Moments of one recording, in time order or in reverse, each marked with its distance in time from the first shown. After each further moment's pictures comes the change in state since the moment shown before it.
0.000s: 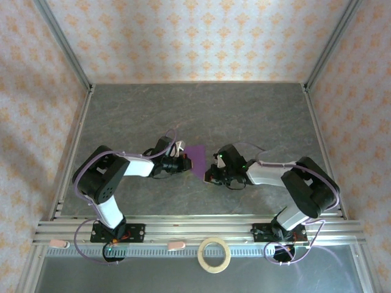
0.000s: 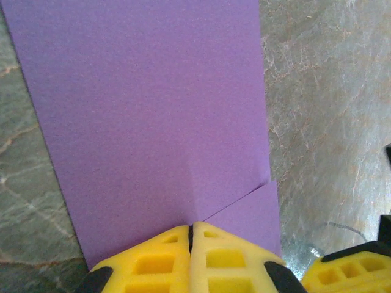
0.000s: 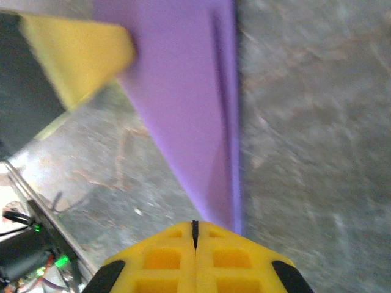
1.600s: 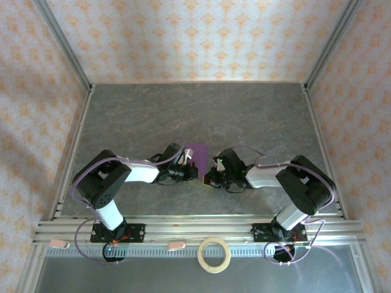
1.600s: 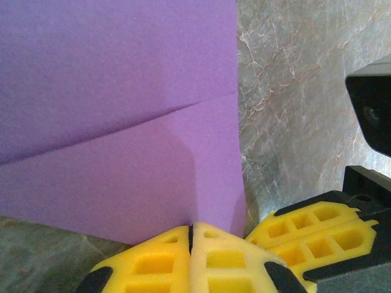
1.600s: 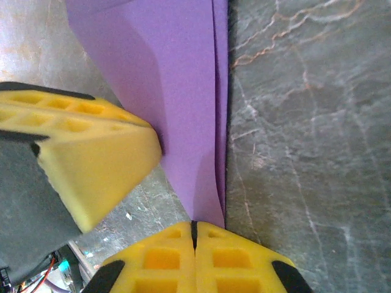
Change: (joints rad) left arm -0.127 -0.034 -0.008 -0.053 -0.036 -0.052; right arm 0.018 0.043 -0.090 0.137 0.000 0.047
